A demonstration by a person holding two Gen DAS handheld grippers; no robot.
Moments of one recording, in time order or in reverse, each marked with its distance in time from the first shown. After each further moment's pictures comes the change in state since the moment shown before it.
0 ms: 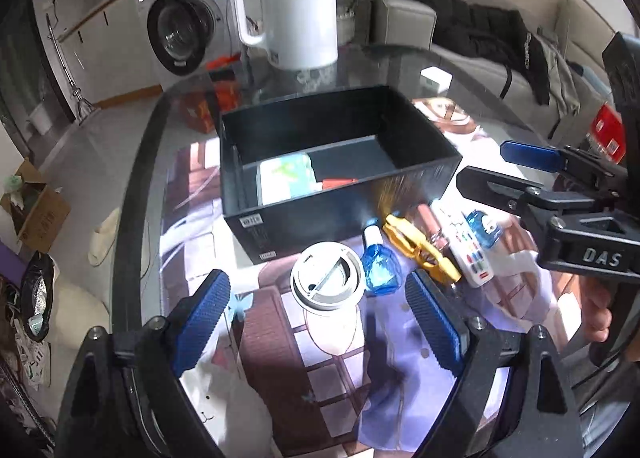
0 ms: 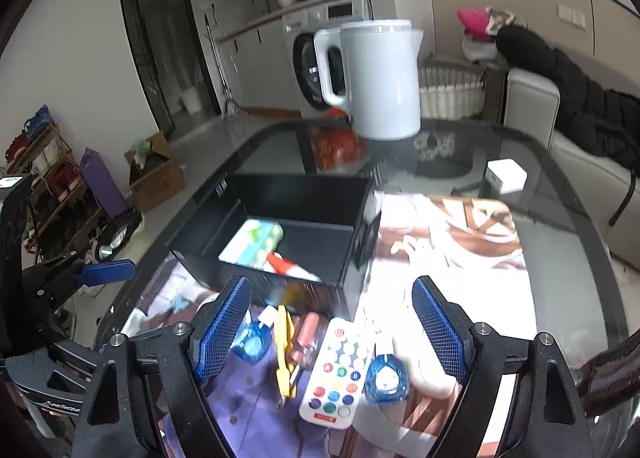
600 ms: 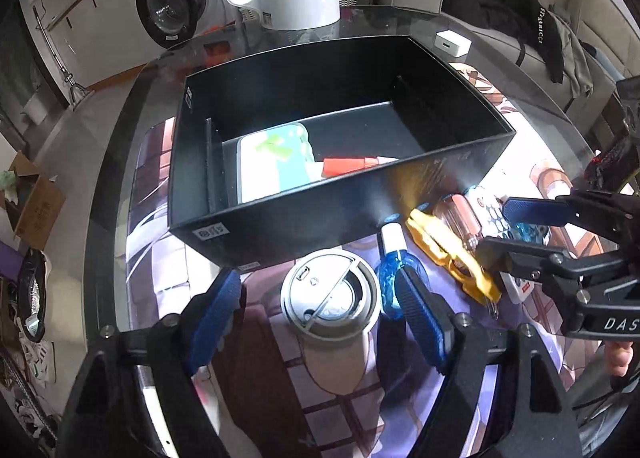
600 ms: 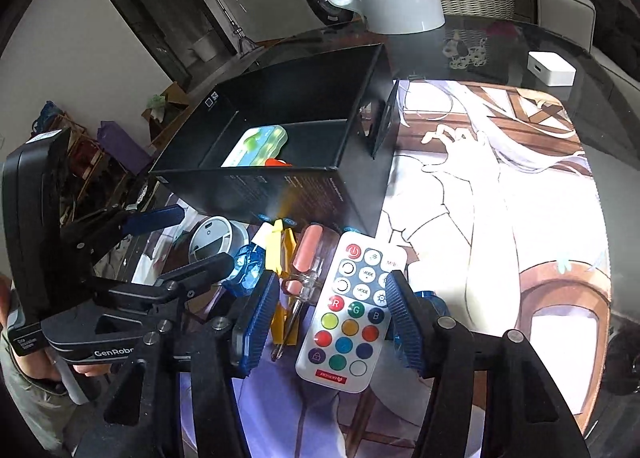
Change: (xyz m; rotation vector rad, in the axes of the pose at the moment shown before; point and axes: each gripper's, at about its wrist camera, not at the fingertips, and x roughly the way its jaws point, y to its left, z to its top) left arm 0.045 0.001 0.010 0.003 0.099 0.002; right arm 0.049 -0.019 -0.035 0.073 0.279 0.149
